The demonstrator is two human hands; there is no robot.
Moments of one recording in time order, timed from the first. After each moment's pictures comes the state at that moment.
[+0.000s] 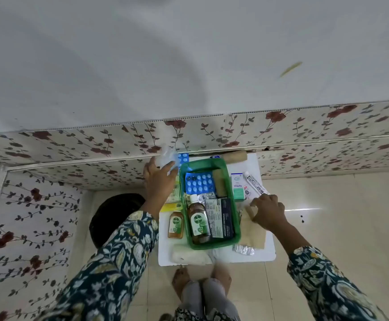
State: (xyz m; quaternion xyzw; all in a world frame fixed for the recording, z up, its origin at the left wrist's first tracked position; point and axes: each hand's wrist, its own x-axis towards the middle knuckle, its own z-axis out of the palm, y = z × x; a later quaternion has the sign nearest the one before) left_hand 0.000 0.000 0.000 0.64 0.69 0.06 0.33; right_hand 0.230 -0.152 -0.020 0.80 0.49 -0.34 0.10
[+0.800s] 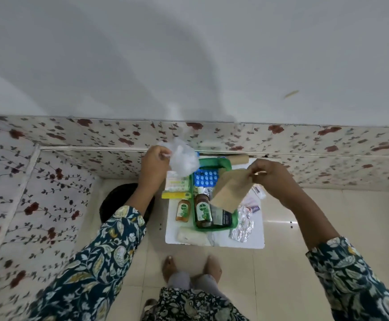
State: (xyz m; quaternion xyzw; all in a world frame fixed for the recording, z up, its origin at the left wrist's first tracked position) left_hand -0.039 -0.024 0.109 0.58 0.66 0.28 0.39; right_hand 0.210 -0.128 0.162 0.72 0.48 -0.43 -0.27
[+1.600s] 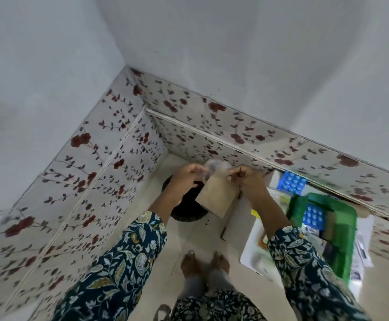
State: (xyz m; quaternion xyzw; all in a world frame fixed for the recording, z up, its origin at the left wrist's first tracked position) left_hand -0.282 -0.006 0.068 0.31 0.64 0.29 0.64; right_hand -0.105 0.015 0.053 0.61 0.39 -0.63 -0.27
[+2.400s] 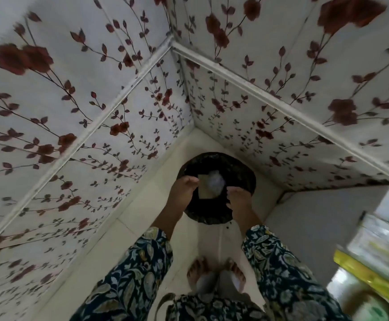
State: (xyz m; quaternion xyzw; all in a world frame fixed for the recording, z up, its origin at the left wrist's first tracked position) left_hand -0.356 -0.024 -0.197 0.16 0.78 0.28 0.53; right_hand -0.217 0.021 -0.248 0.72 0.22 -0.65 -0.12
